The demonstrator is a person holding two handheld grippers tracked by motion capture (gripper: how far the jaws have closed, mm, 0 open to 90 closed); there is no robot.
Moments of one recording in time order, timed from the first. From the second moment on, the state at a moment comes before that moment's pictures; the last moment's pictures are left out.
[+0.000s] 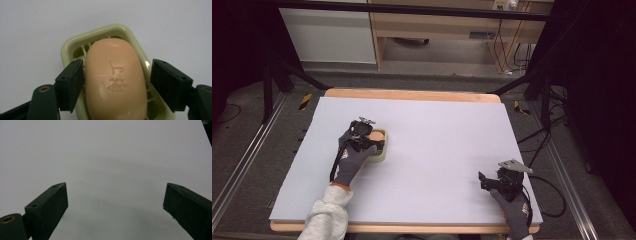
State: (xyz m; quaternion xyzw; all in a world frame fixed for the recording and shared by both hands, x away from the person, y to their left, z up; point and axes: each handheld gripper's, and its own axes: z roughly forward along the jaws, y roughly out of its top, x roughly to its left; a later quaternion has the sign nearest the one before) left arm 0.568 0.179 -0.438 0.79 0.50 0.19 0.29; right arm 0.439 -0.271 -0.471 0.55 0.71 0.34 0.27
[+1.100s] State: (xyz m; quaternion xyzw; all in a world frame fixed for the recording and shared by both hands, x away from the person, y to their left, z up) left arm 0.484 0.210 -0.425 0.78 0.46 0.21 0.37; right arm 0.438 -0.279 -0.470 0.57 0.70 0.34 0.28
